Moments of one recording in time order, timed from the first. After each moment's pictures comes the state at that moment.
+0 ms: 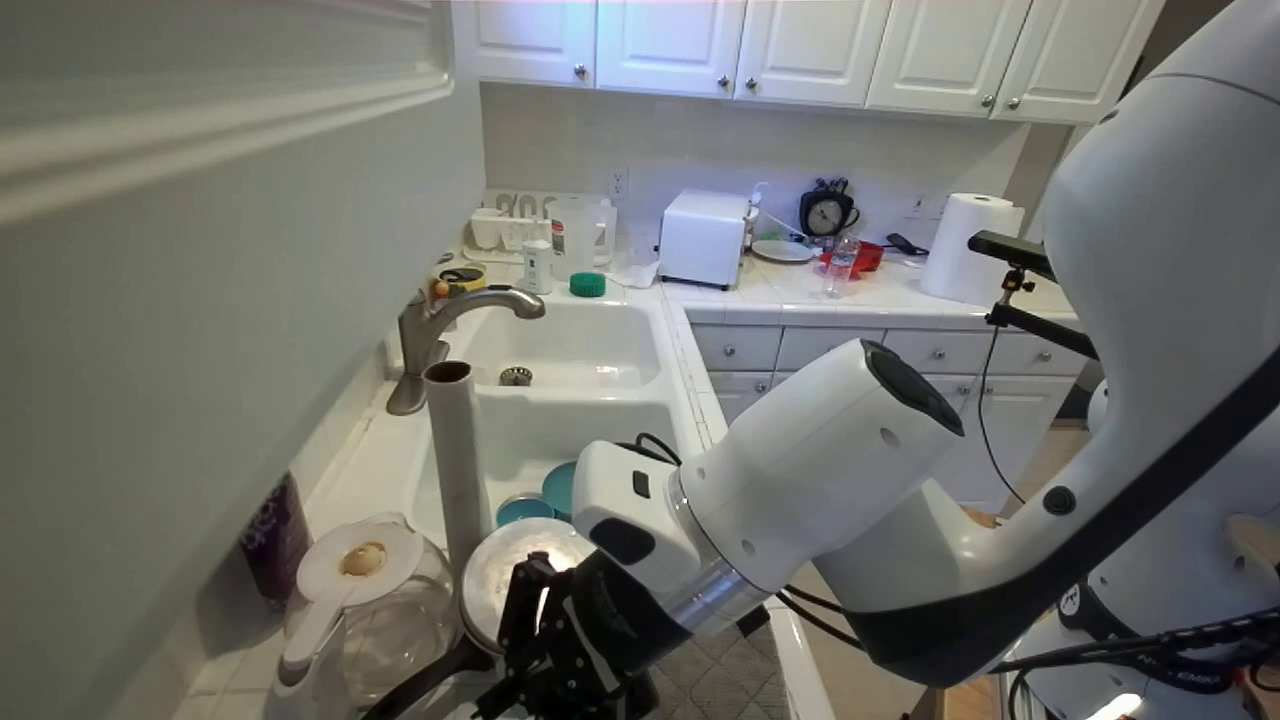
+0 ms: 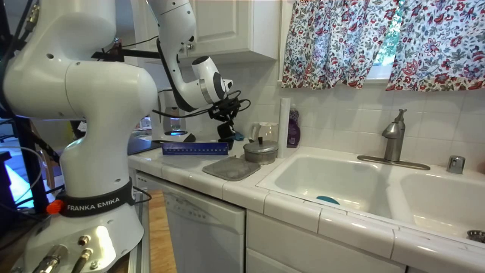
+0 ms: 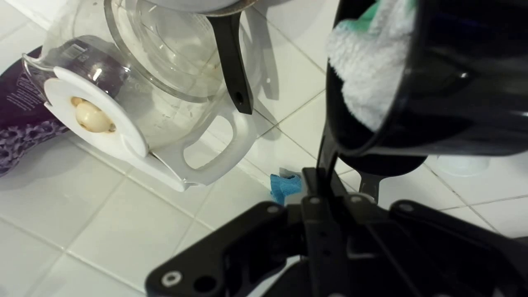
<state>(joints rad) 1.32 0.22 -0.68 -2.43 -0.45 3.36 -0.12</state>
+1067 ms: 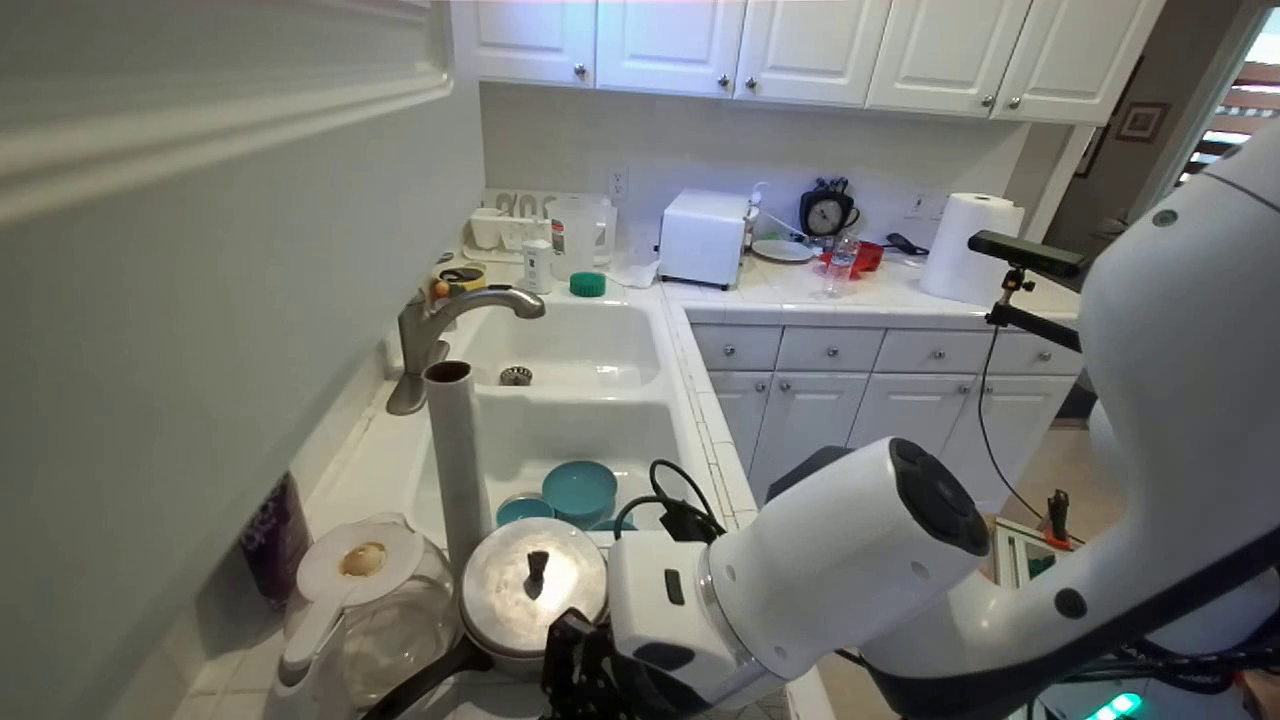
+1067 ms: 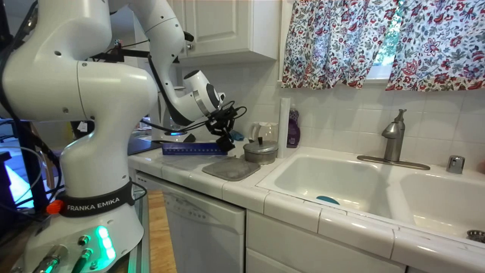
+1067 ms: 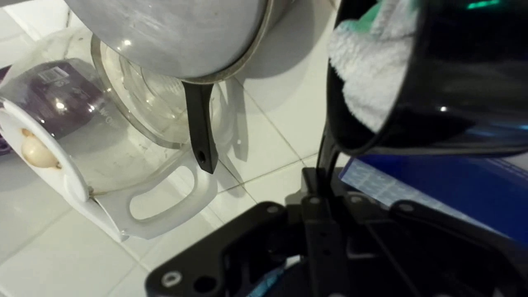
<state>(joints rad) 1.66 0.42 -0.98 -2.50 -0.45 3.43 -0.16</state>
